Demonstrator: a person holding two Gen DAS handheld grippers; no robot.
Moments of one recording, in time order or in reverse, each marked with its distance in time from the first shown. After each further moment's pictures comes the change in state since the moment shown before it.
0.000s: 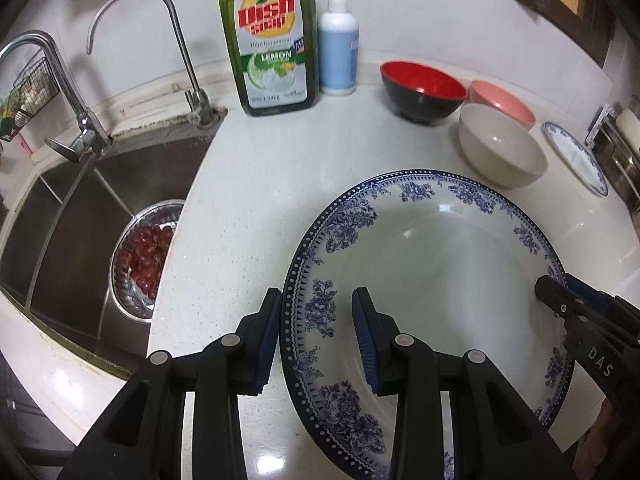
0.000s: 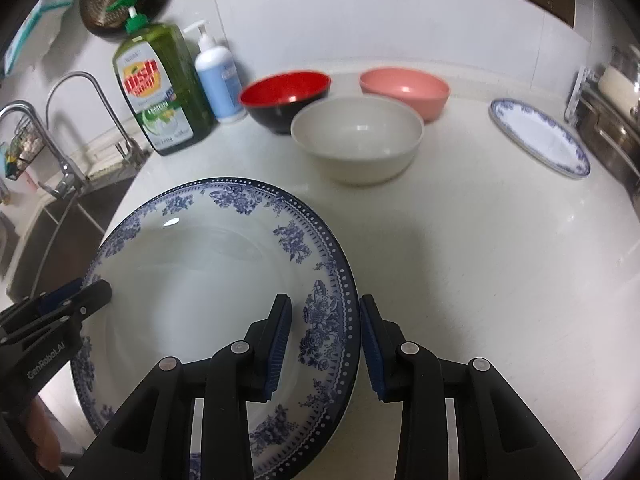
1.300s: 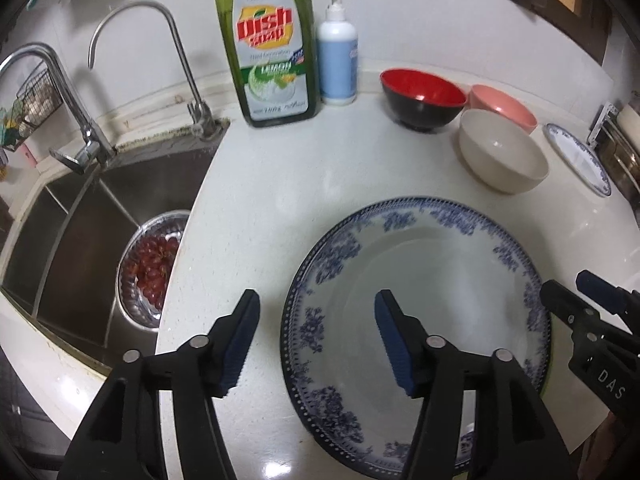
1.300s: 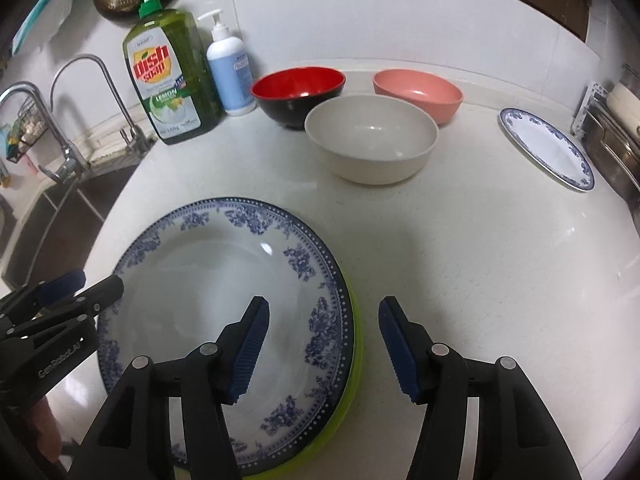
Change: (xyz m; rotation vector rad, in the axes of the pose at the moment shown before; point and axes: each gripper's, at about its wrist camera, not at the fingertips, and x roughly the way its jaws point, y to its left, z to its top) left arm -0.011 -0.005 0.007 0.018 -0.047 0.021; right arm -0.010 0.008 0.001 -0.054 -0.026 -0.014
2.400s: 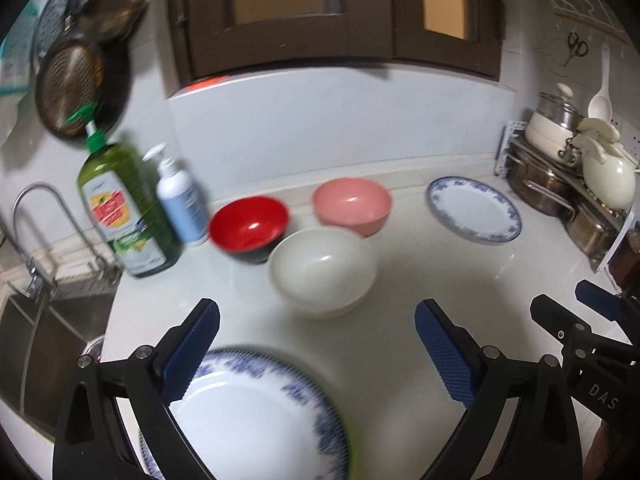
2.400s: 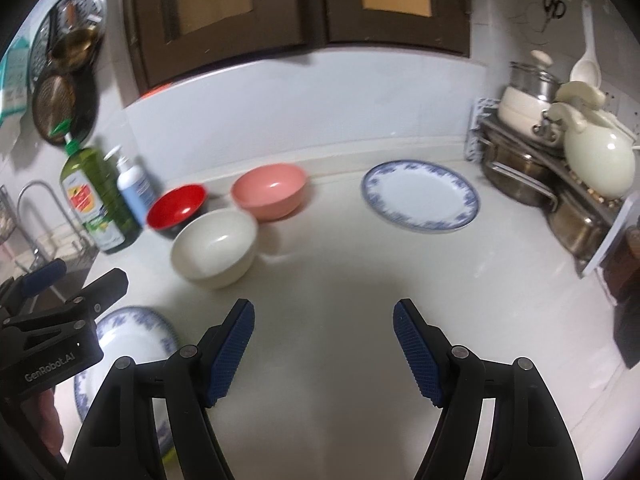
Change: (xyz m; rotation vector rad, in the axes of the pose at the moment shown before) left arm -0.071 -0.182 0.078 0.191 -0.262 -0.161; right arm -0.092 -0.159 0.030 0.177 -0.228 -0.154
